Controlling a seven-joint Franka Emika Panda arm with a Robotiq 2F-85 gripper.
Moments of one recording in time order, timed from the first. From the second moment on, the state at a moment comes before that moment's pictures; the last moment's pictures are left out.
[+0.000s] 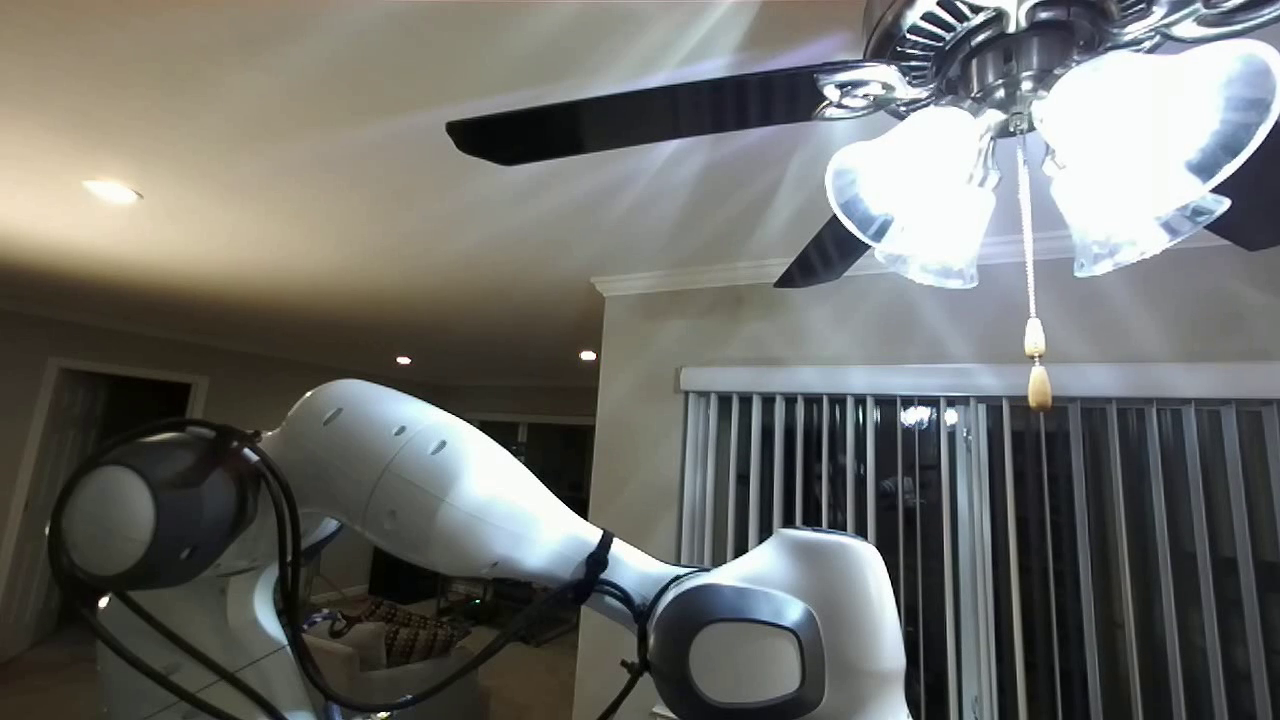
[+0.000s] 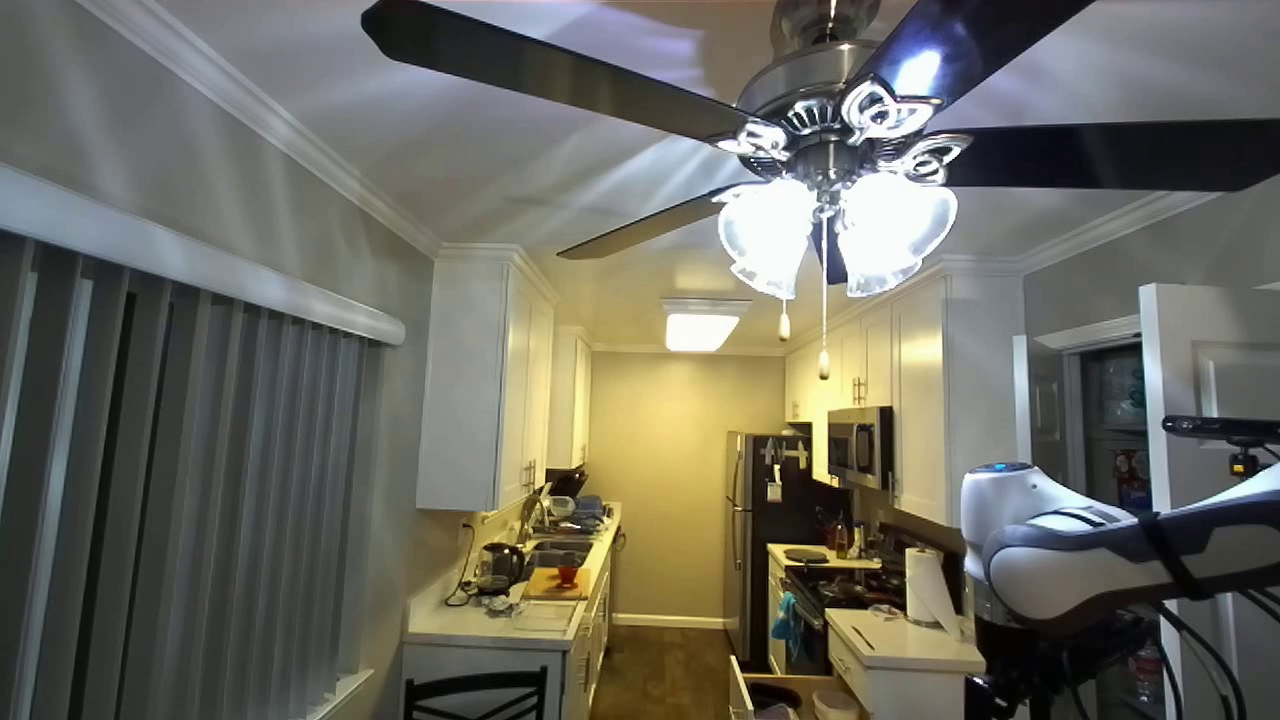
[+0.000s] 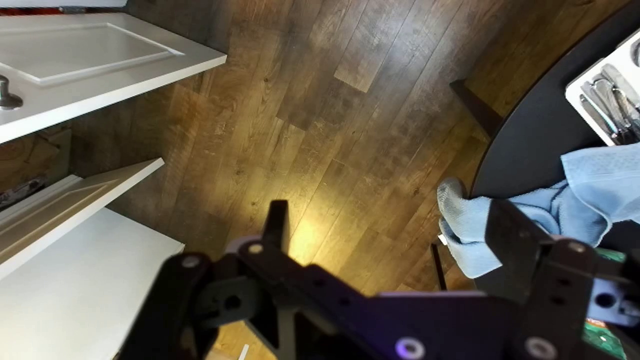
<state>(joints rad) -0.21 -0.54 -0.09 -2.51 -0.24 2.05 0.04</state>
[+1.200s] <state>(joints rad) 0.04 -0.67 0.15 -2.44 -0.11 2.55 0.21</state>
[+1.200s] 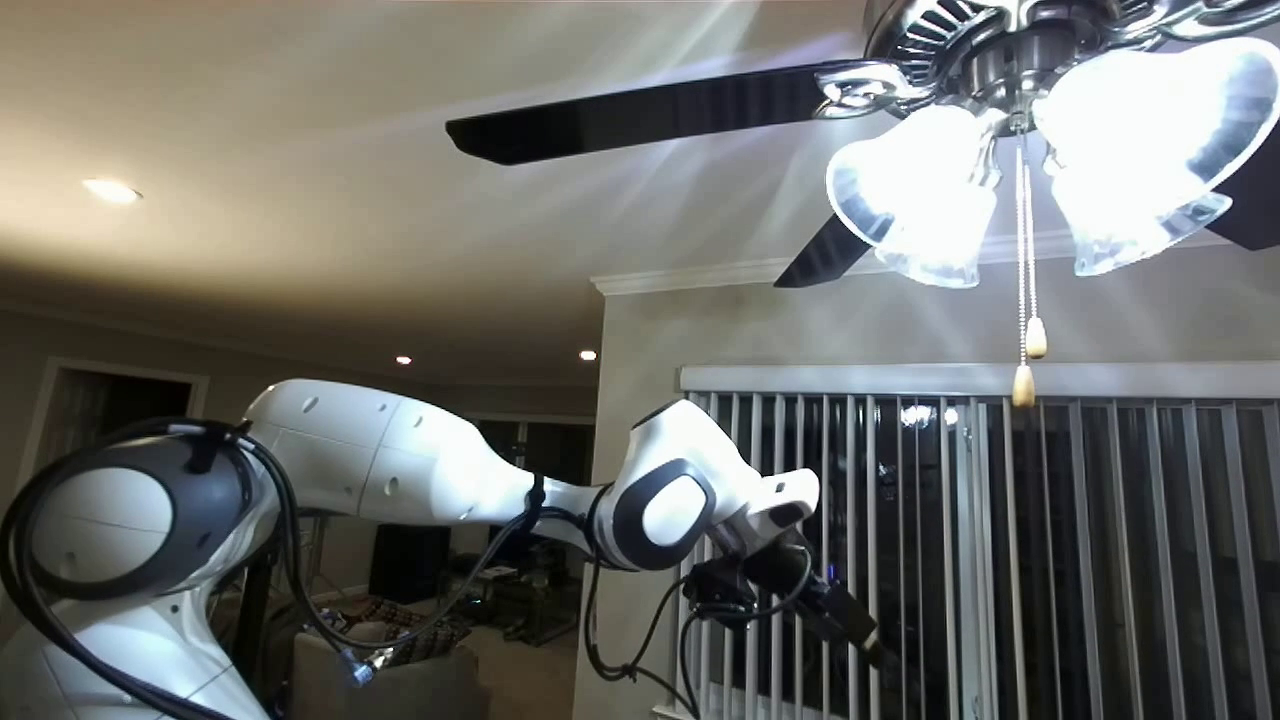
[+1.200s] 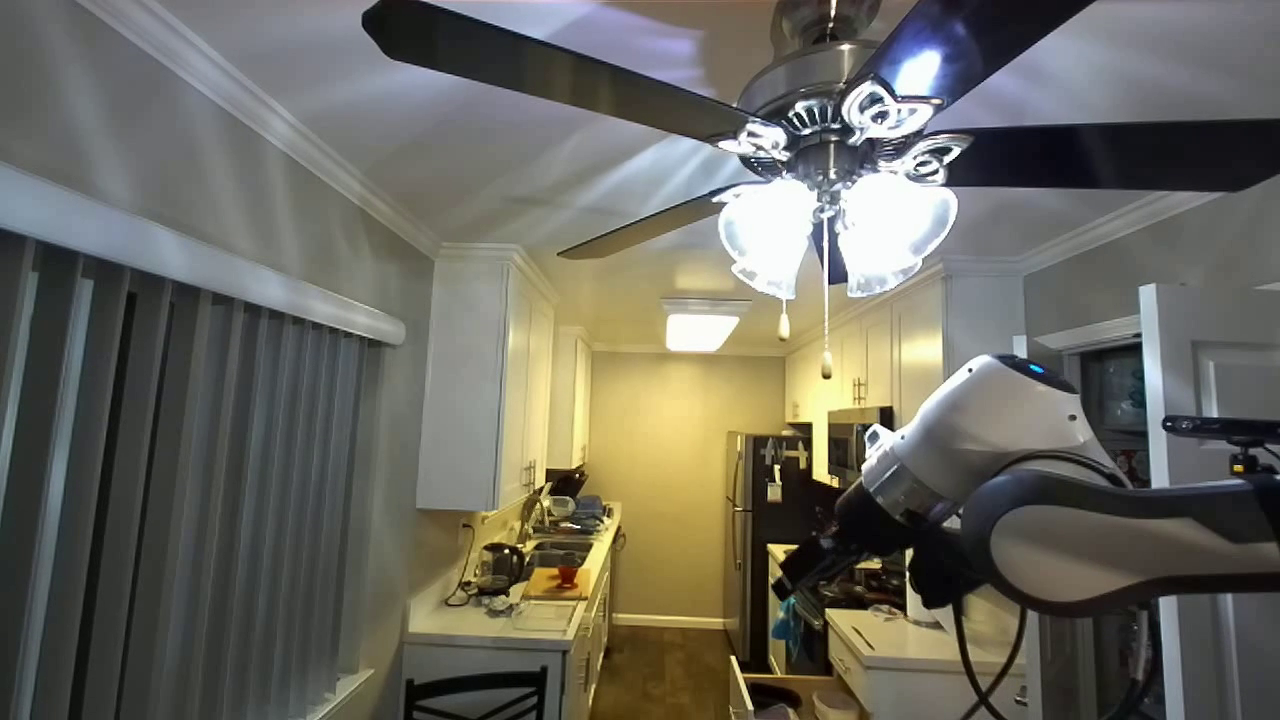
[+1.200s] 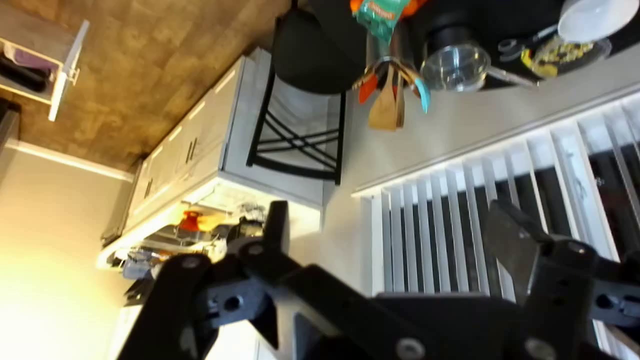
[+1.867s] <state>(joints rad) -0.22 -0.63 0.22 -2.22 -0.11 2.82 0.34</state>
